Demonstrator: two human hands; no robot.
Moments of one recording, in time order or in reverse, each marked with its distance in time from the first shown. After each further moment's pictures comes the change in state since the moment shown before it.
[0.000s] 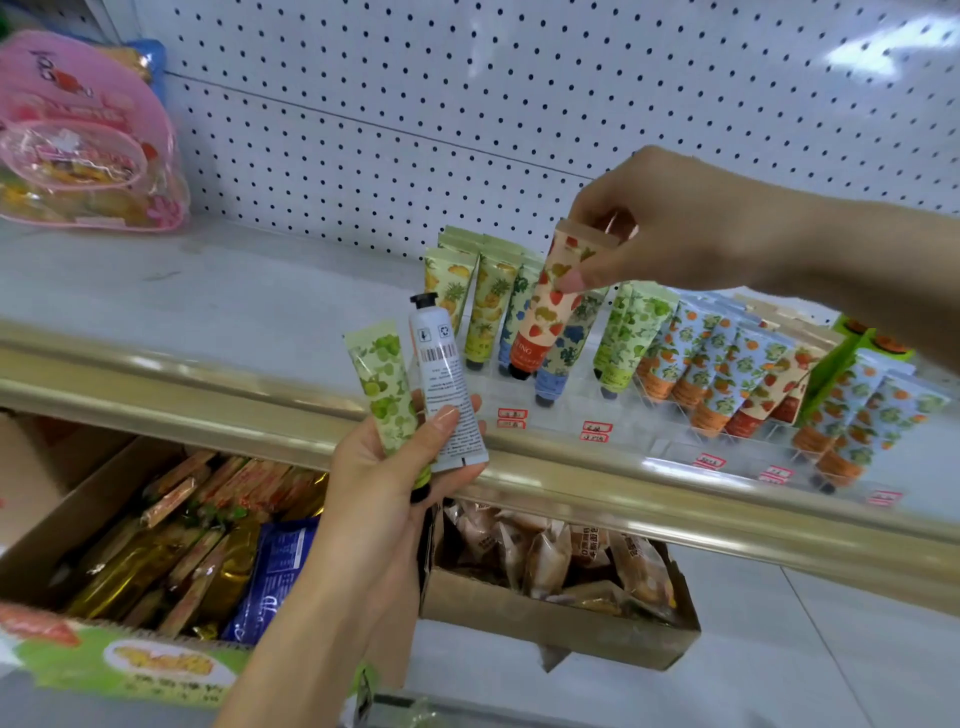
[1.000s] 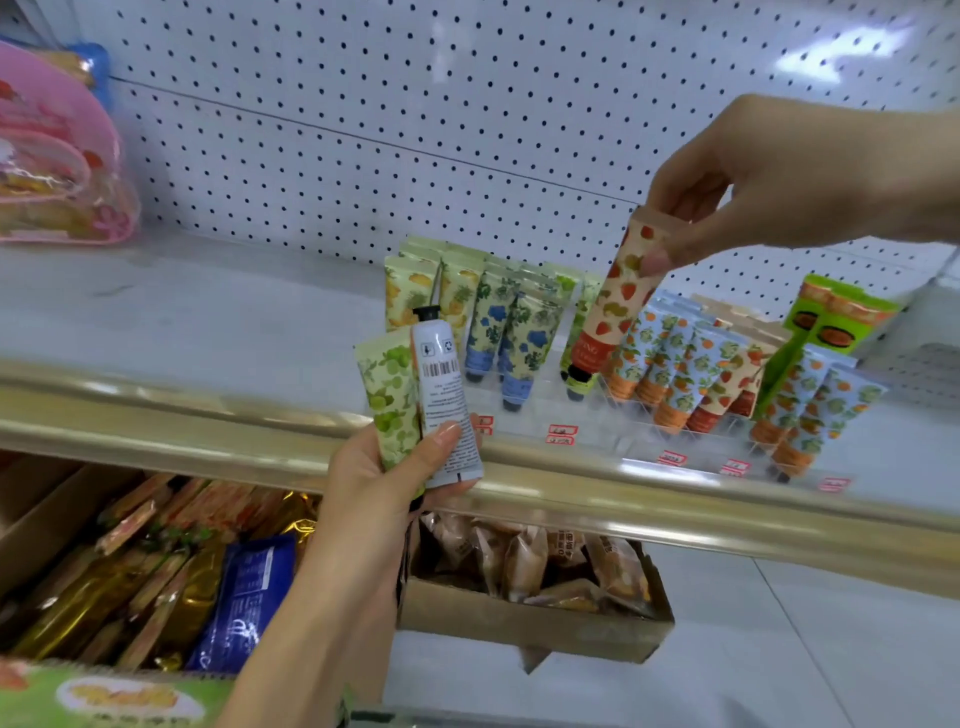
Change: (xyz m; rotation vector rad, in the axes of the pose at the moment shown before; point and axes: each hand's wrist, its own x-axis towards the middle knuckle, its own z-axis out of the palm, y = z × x) left_hand 0.005 -0.010 0.008 0.148 -0.078 0.022; right_hand -0.030 0.028 -0.050 -0.117 -0.011 0.072
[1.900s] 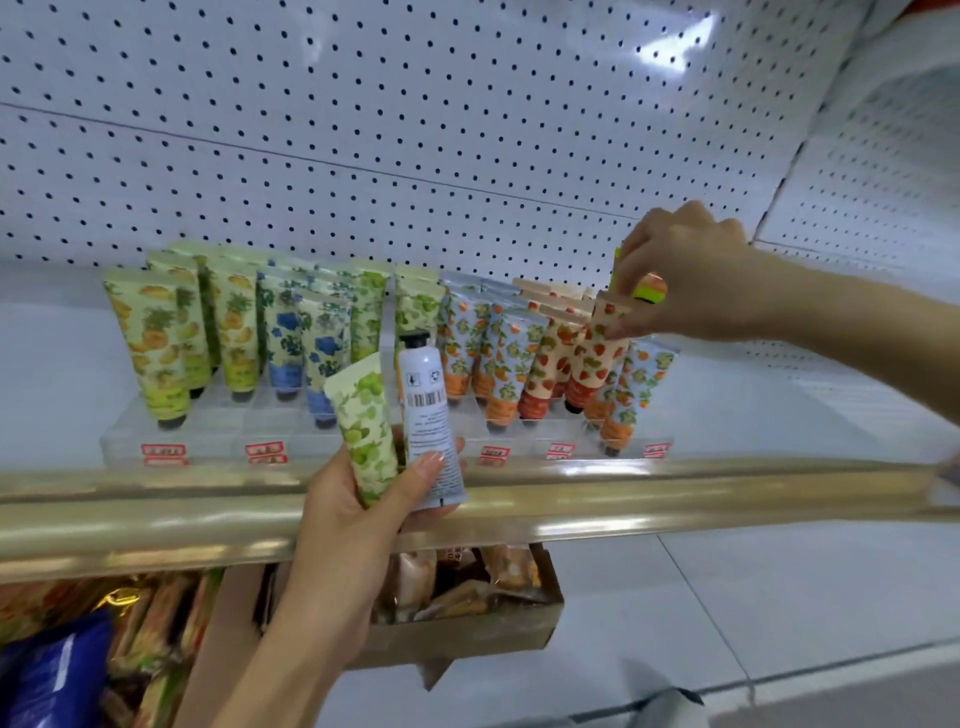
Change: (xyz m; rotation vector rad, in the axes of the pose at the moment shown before) left_hand 0.000 -0.055 0.099 0.148 -0.105 -0.070; right_hand -0.064 0.137 0.033 -0.344 0.064 0.281
